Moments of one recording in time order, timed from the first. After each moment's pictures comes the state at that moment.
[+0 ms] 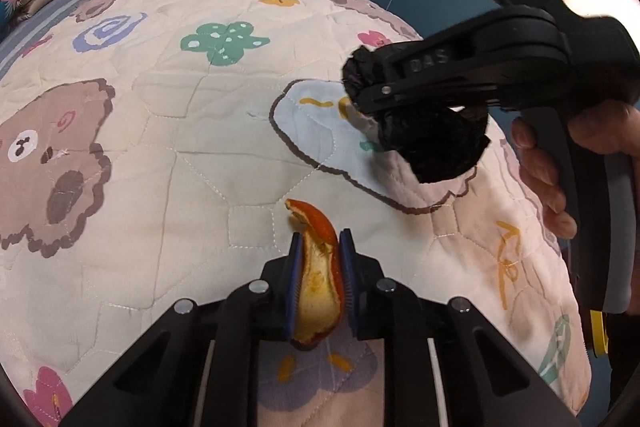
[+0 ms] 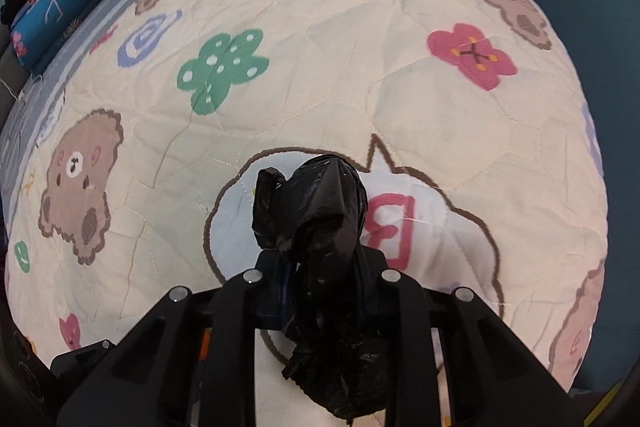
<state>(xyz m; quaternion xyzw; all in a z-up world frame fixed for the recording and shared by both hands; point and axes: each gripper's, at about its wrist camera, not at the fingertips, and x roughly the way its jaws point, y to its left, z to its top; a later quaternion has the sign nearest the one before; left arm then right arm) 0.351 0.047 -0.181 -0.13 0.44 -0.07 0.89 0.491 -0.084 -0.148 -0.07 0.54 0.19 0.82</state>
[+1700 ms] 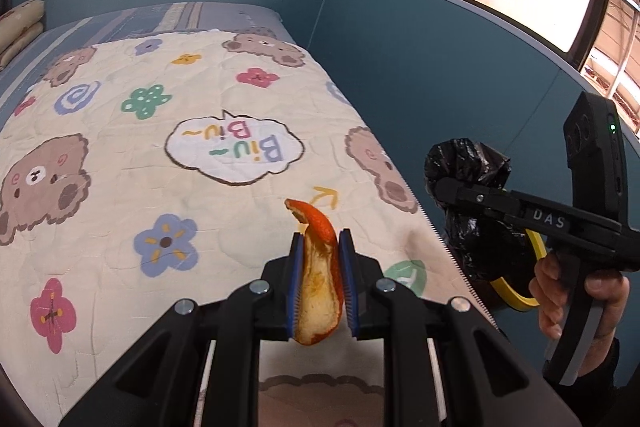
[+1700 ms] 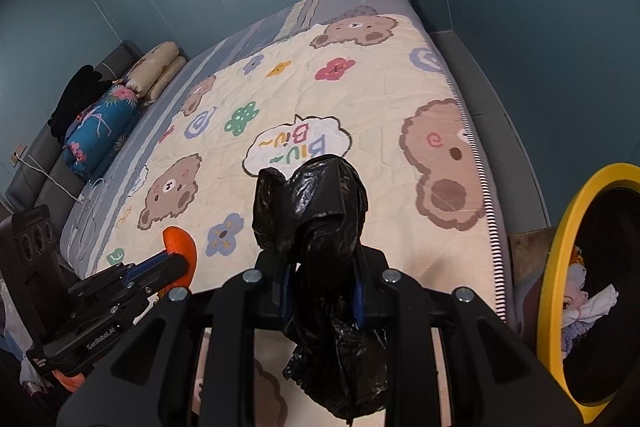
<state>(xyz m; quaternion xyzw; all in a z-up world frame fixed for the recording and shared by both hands) 0.234 -0.058 -0.075 -0.09 0.39 -0.16 0.90 0.258 -0.317 -0.057 0.13 0.43 0.19 0.87</state>
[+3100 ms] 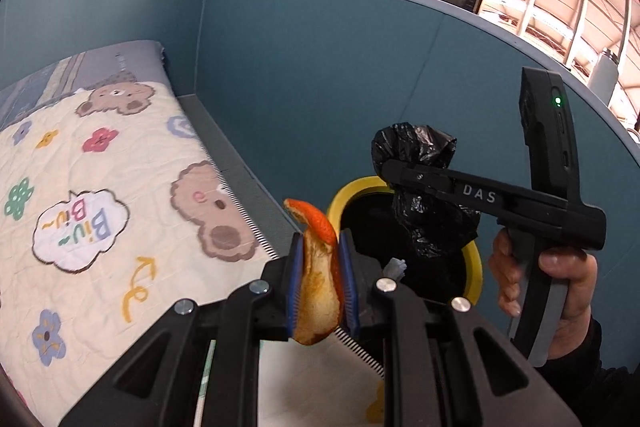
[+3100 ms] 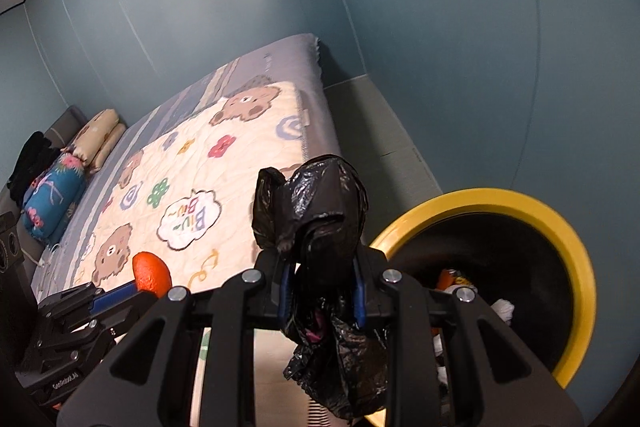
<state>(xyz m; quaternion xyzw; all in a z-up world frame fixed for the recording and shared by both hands) 0.244 -0.234 -0.033 -0.01 0.35 -0.32 0.88 0.232 -0.494 -0.031 0.16 0.36 0.05 0.92</state>
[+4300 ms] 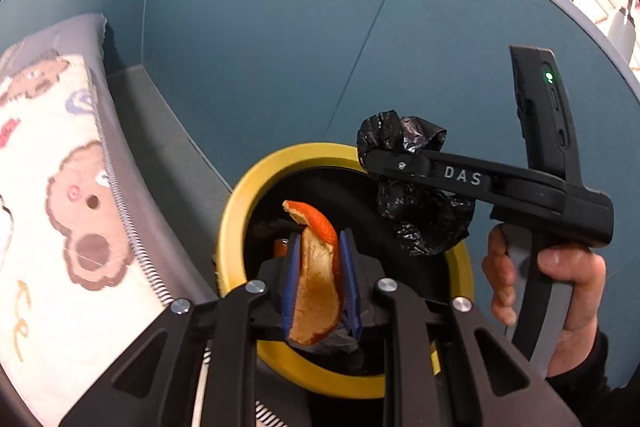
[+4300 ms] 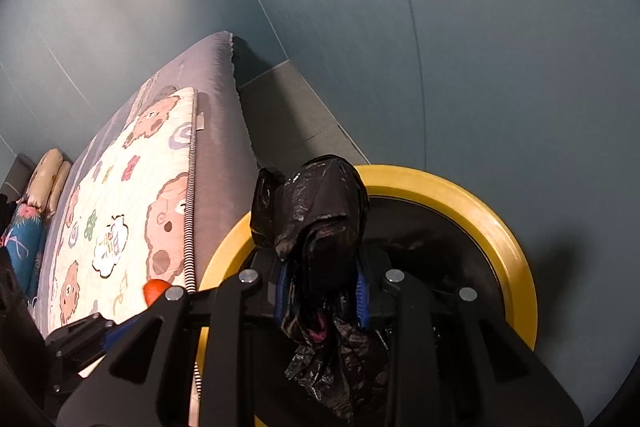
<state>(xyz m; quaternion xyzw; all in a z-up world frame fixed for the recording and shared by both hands) 0.284 -0.354 -0.097 -0.01 0.41 -0.38 0.83 0.254 -0.595 -0.094 0.22 0.40 -0.06 0.89</state>
